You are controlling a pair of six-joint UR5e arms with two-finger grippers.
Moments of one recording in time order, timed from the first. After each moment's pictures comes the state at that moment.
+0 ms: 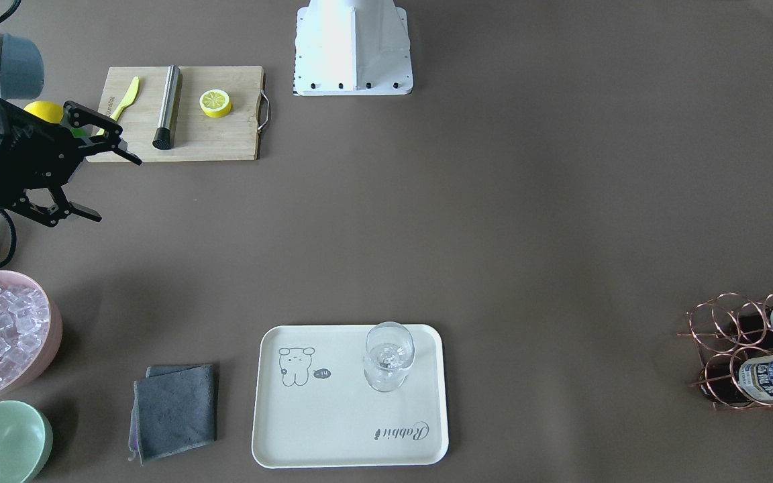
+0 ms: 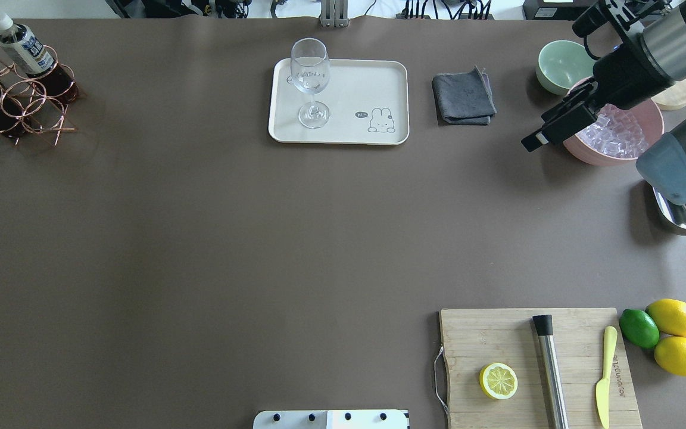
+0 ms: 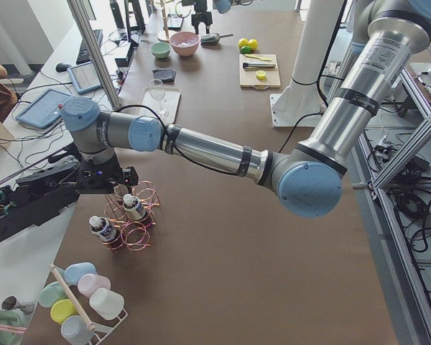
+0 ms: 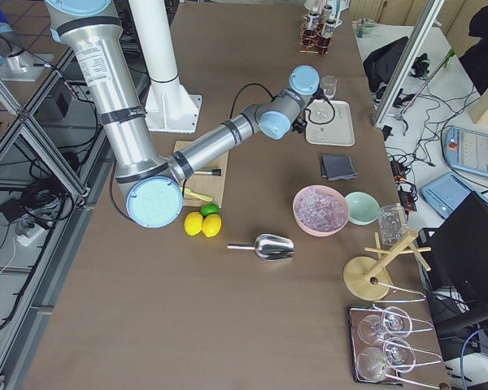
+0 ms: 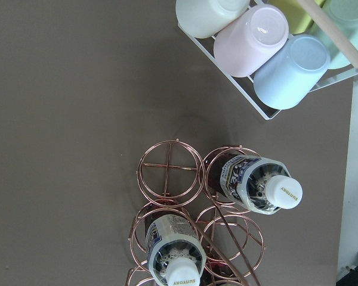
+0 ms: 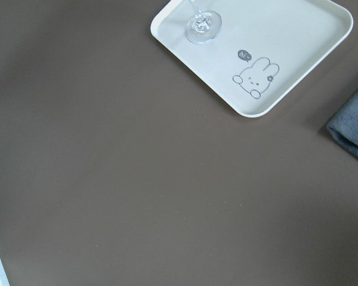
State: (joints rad) left arm -1.58 -2.07 -1.36 -1.41 -2.35 -1.73; right arm 1.10 -1.25 1.80 -1.20 2.62 0.21
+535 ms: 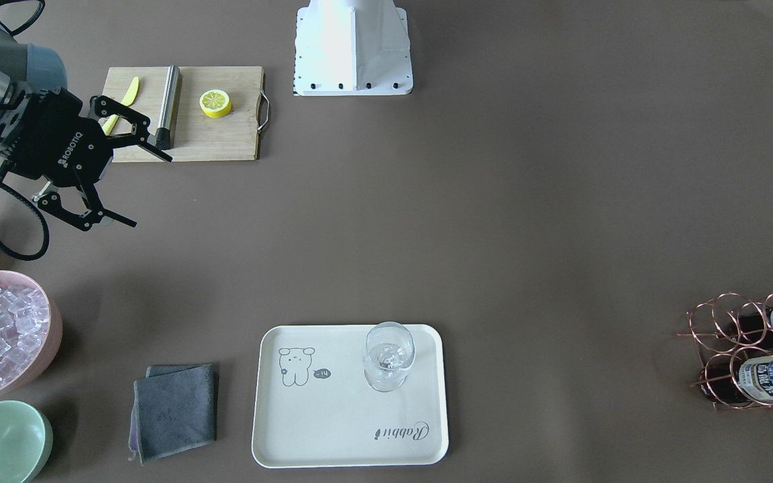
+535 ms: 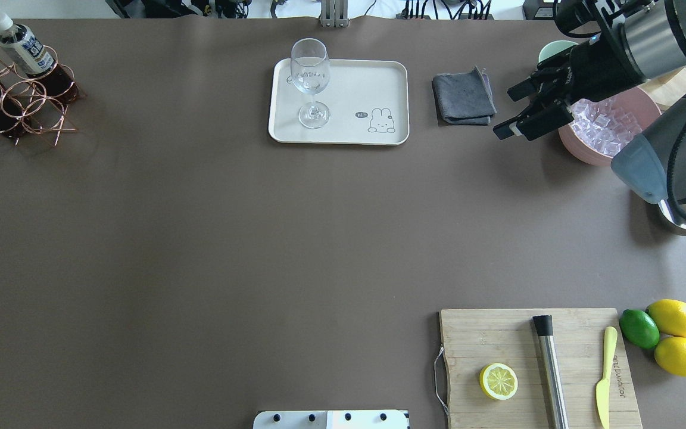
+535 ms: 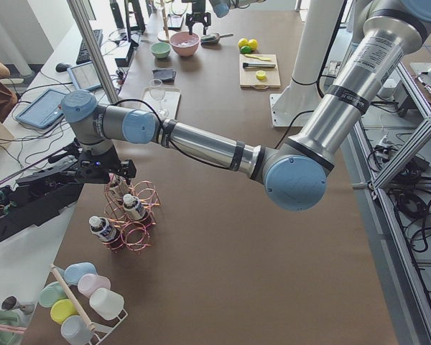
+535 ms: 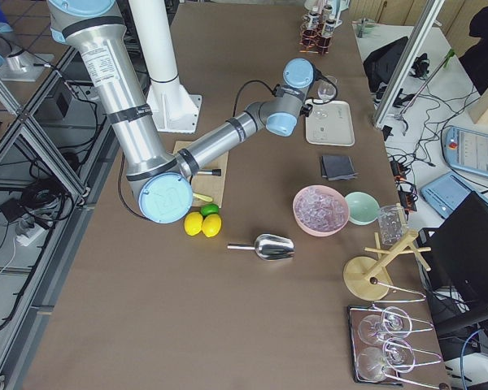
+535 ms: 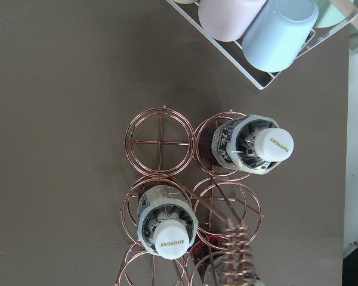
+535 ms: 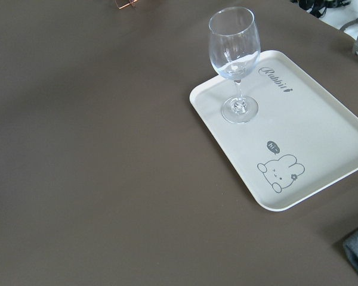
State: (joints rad) left arm -1.53 -2.11 -1.33 -1.42 -2.34 -1.73; right arm 1.06 -1.20 1.75 -0.87 2.53 0.23
